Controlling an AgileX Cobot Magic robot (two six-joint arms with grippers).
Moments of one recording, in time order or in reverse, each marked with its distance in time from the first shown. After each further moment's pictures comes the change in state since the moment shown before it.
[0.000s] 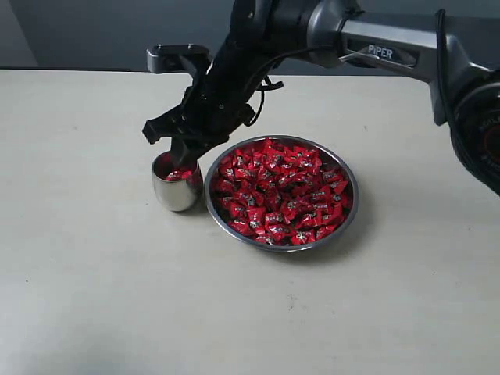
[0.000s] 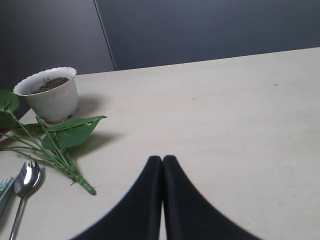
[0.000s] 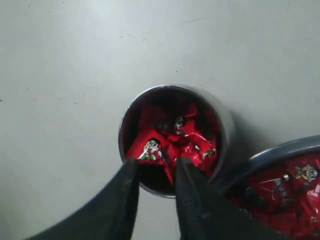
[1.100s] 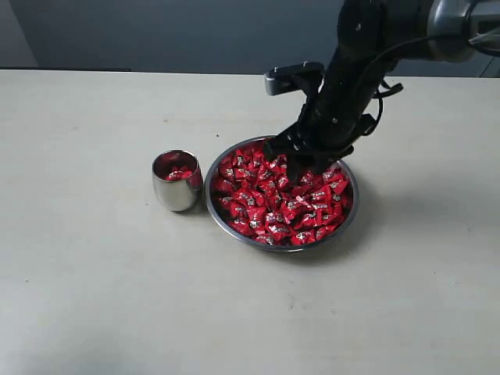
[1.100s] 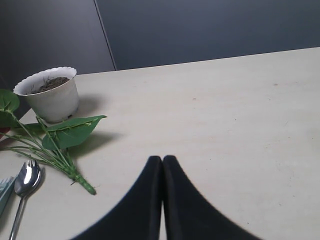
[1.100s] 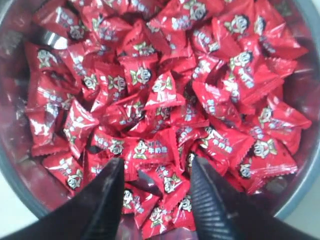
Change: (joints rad) left arm 0.000 0.000 0.000 0.000 0.000 0.000; right arm -0.184 -0.261 0.458 -0.280 -0.046 0.123
